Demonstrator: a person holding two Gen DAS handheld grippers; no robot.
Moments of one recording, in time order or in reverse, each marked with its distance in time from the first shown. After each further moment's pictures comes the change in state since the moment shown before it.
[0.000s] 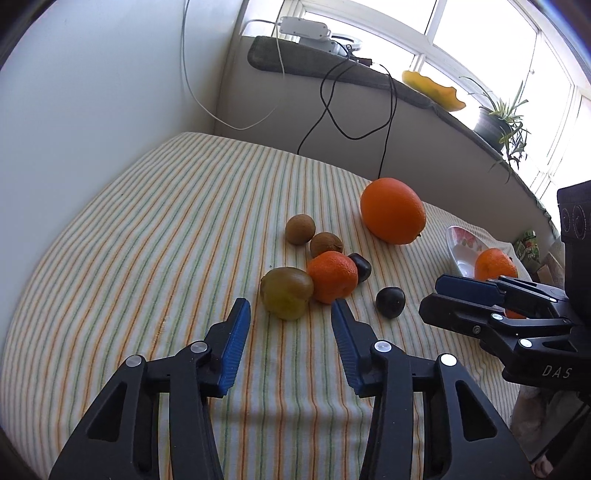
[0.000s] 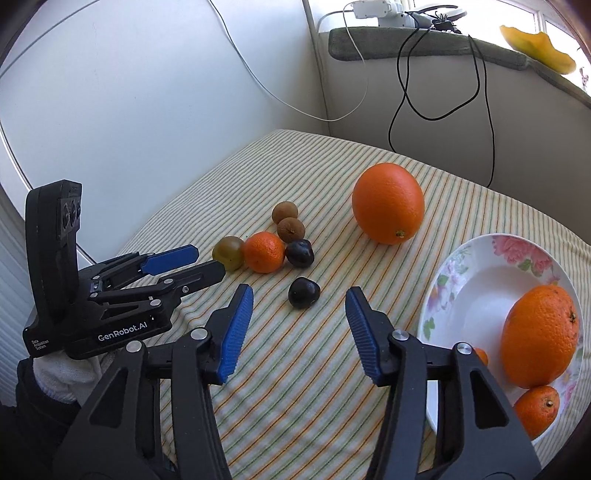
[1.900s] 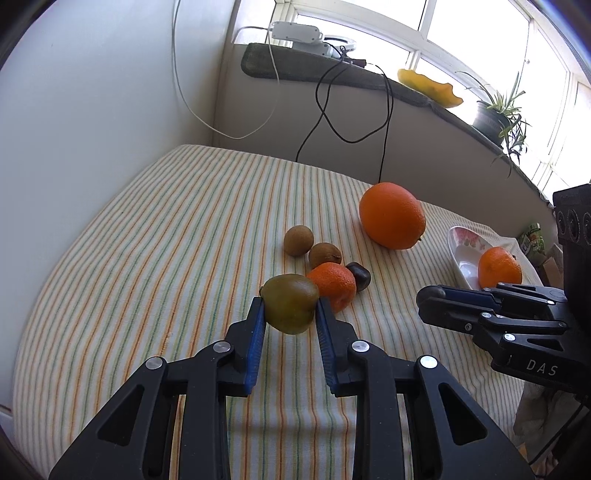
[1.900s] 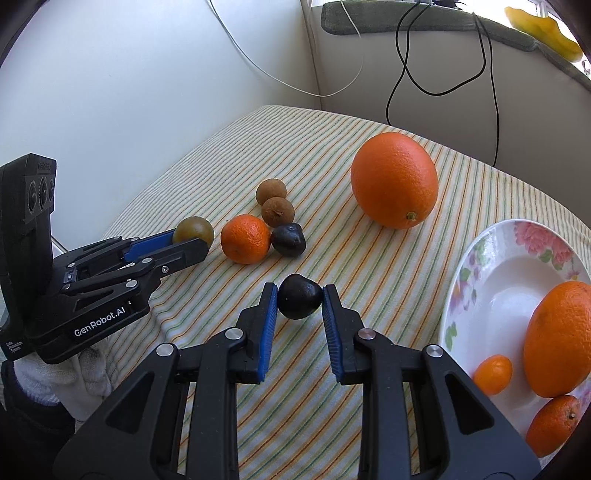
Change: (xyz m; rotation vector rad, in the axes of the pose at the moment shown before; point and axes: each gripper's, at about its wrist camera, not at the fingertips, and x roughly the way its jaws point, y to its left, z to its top) left arm -0.010 -0.009 0.007 0.044 -0.021 0.030; right arm 0.023 -0.004 0.000 0.018 0.043 -0.027
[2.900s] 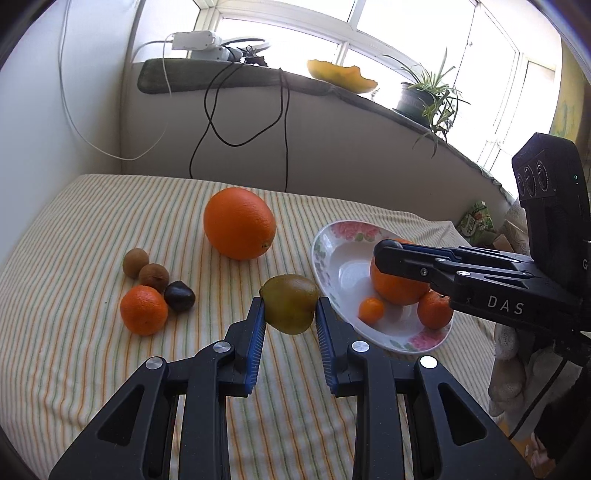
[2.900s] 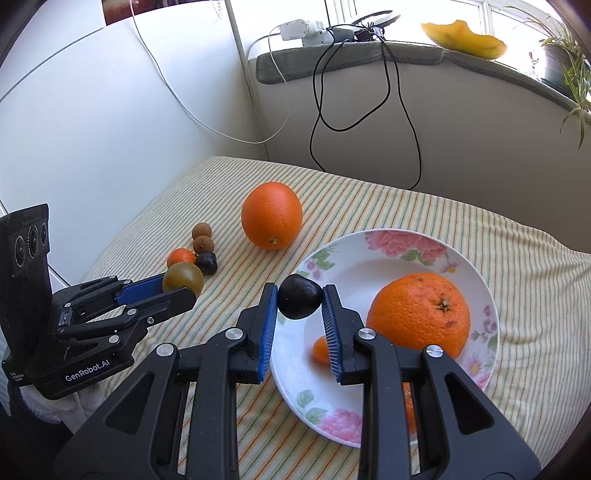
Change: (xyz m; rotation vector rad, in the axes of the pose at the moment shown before) left arm 0.006 -0.116 0.007 0.115 0.002 -0.199; right arm -0.079 -0.082 -0.009 0.088 -0.118 -0.101
